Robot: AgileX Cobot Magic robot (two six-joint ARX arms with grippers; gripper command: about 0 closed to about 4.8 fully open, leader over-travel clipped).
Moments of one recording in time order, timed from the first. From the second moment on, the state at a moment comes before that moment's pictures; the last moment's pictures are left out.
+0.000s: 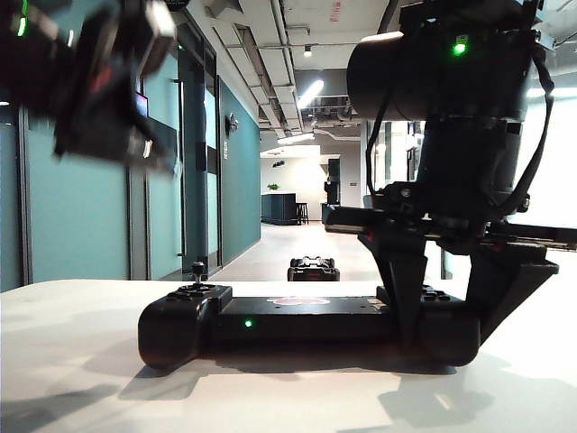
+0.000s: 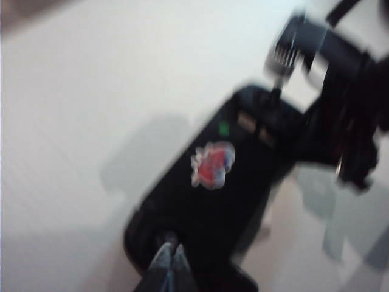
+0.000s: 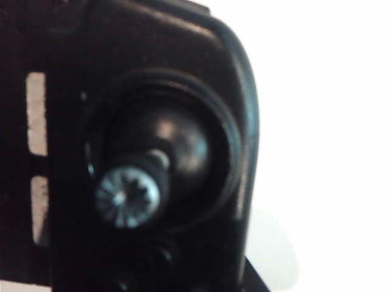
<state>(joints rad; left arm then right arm) -0.31 1.33 0.86 -0.39 0.69 0.27 0.66 1.62 0.96 -0.70 0.06 0.57</state>
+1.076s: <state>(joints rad) -0.38 1.51 0.64 0.07 0.78 0.27 0.66 1.62 0.96 -0.70 0.06 0.57</state>
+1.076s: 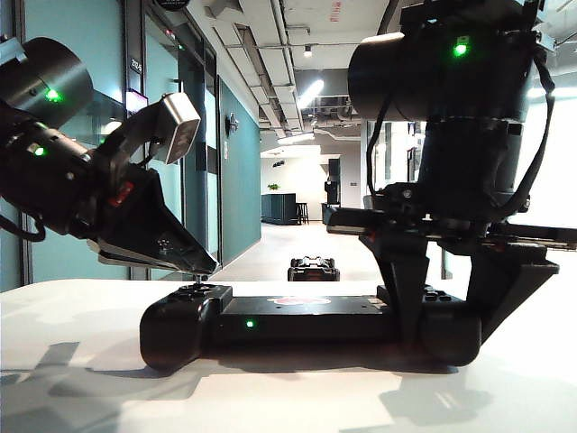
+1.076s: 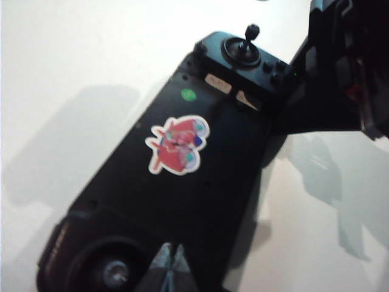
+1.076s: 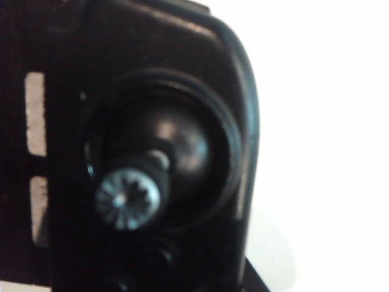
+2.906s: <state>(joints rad) -0.38 1.58 0.64 0.19 0.74 0.25 0.66 1.62 0.96 -0.70 0.04 0.58</state>
